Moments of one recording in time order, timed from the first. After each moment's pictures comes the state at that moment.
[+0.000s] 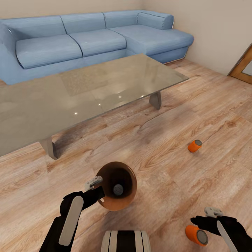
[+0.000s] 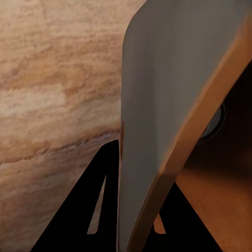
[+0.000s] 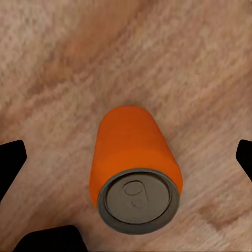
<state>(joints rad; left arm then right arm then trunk) -0.29 -0.17 0.00 -1.50 0.62 0.89 0.43 -0.28 -0.30 -0.10 -1.01 -0.24 0.75 0.10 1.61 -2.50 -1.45</state>
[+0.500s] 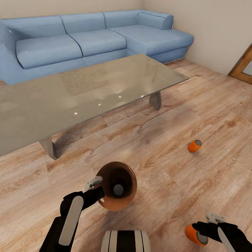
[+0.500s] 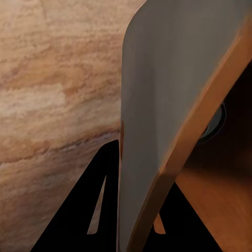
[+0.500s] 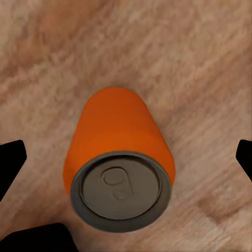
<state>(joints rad) -0.29 -0.17 0.00 -1.50 0.62 0.90 0.43 -0.28 -0.30 -0.10 -0.89 -0.24 0.66 0.10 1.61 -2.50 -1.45</state>
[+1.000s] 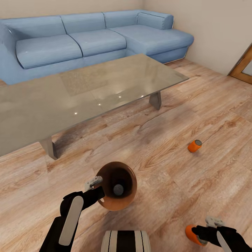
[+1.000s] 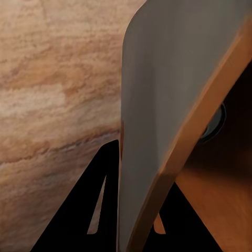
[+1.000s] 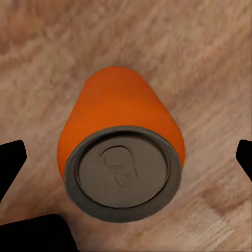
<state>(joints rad) -0.29 -0.17 0.00 -1.50 0.62 0.90 0.43 -0.28 -0.30 -0.08 -0.83 -0.24 0.62 0.10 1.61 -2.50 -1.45</state>
